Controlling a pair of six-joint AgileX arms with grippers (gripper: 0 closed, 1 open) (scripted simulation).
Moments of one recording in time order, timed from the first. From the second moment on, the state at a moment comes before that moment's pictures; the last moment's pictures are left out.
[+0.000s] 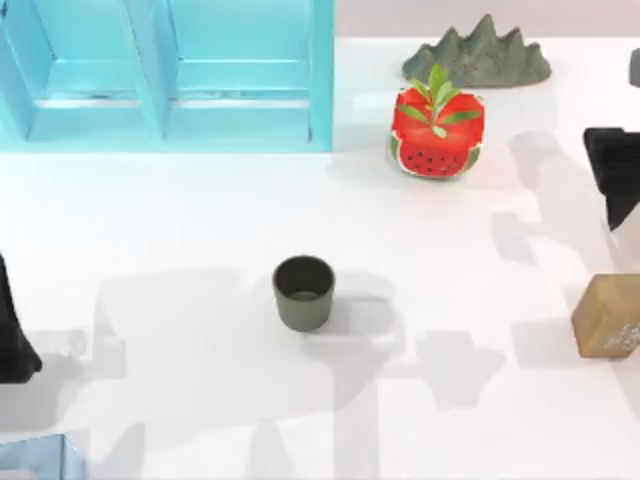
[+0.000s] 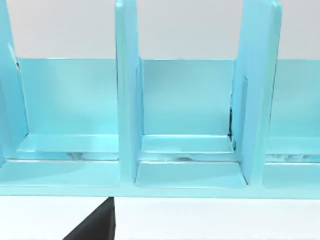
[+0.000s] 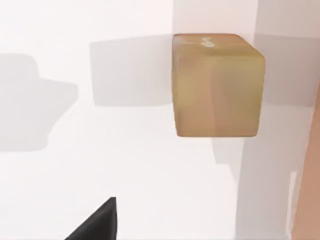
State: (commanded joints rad) left arm 0.00 0.00 0.00 0.00 0.00 0.00; right arm 0.20 1.72 1.59 -1.44 0.00 0.21
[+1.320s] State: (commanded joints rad) left arm 0.00 0.00 0.00 0.00 0.00 0.00; right arm 0.85 2.54 2.58 -1.55 0.08 0.87
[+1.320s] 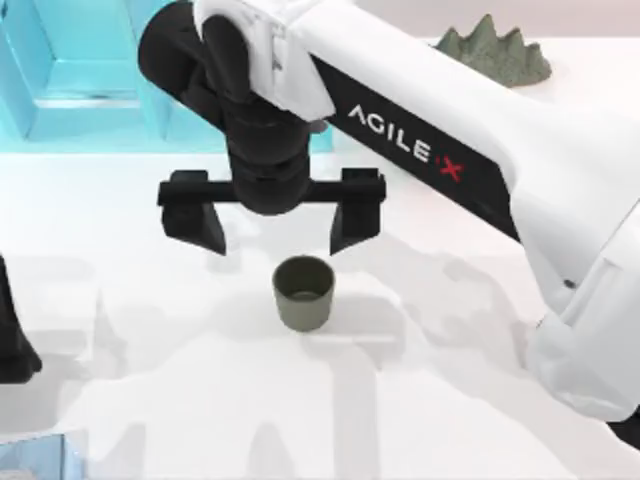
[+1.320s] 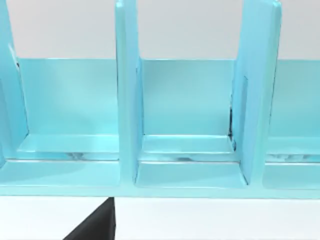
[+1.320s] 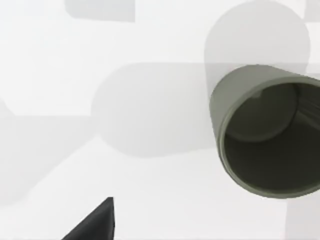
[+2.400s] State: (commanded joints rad) left arm 0.00 0.00 0.00 0.00 0.00 0.00; right arm 0.85 2.53 2.26 -1.23 0.08 0.87
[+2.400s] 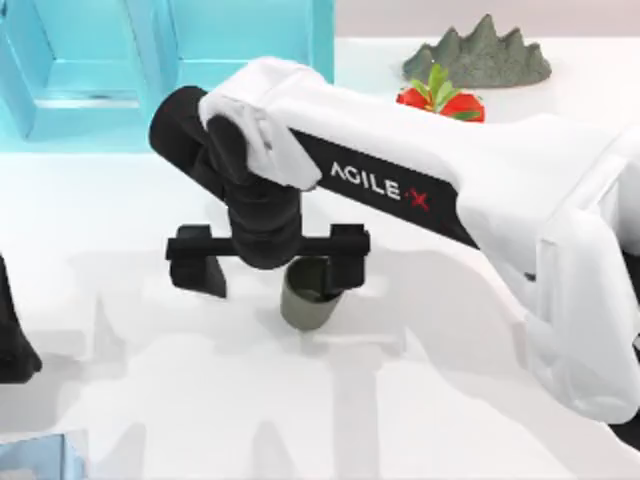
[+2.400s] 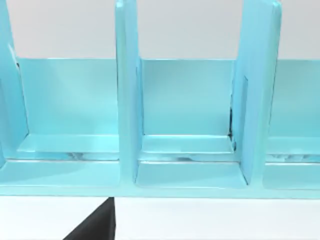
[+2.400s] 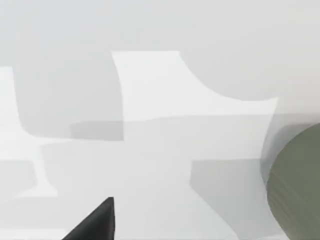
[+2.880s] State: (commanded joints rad) left arm 0.00 0.00 0.00 0.00 0.00 0.00; right arm 0.85 2.53 2.23 -1.21 0.08 0.87
